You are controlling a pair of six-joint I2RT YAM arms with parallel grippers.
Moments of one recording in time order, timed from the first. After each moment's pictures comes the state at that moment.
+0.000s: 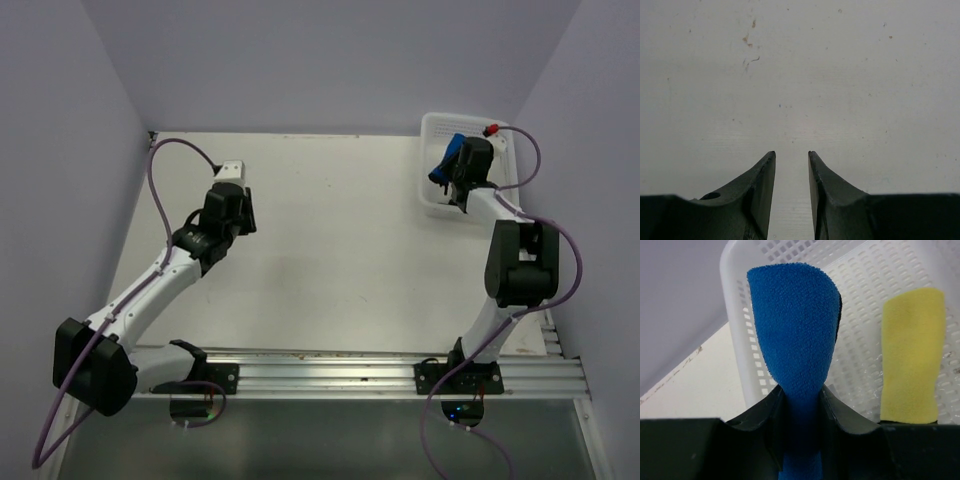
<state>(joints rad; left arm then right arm) -0.43 1.19 0.92 -0.32 -0.31 -0.34 -0.03 1.82 1.23 0.15 0.20 0.61</state>
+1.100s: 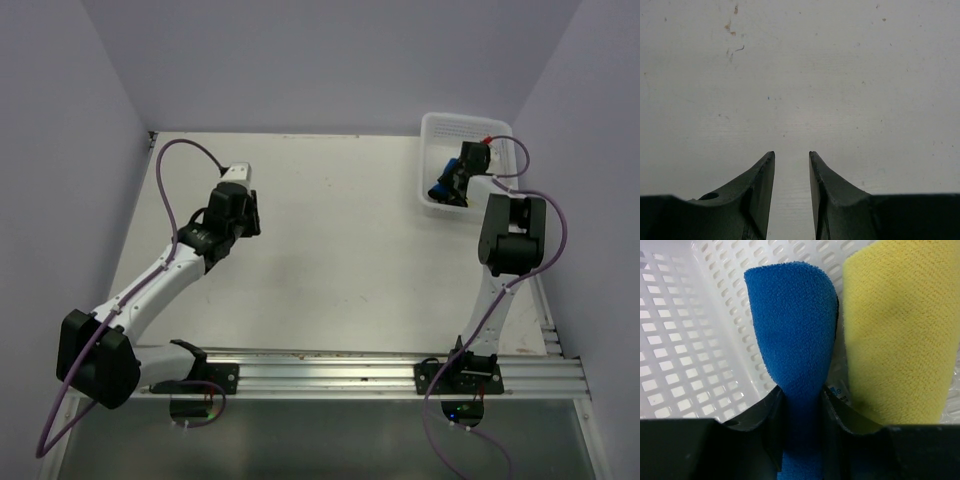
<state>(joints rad) -0.43 1.23 0.92 -0.32 -0.26 -0.33 -0.10 2.12 1.46 -0.09 0.11 0.64</state>
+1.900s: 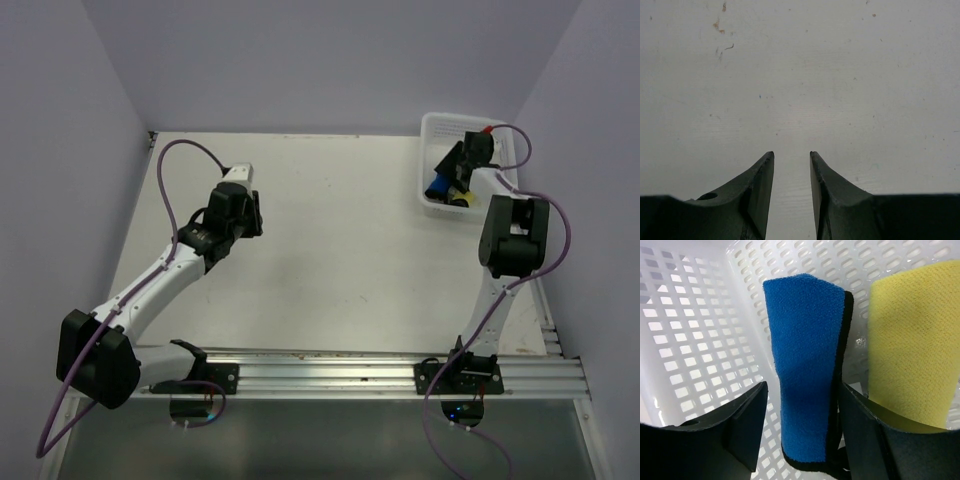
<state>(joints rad) -0.43 1.23 0.92 -0.32 -0.21 -0.33 -0.10 2.11 1.56 -0.19 0.08 0.59</state>
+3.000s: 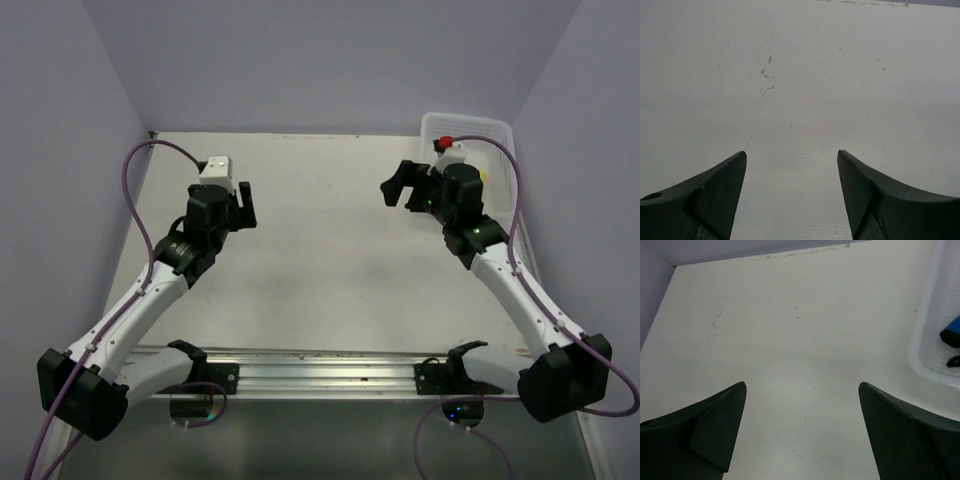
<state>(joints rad) -0.43 1.06 0.92 -0.31 -0.36 -0.28 0.31 1.21 1.02 -0.13 -0.04 0.38</state>
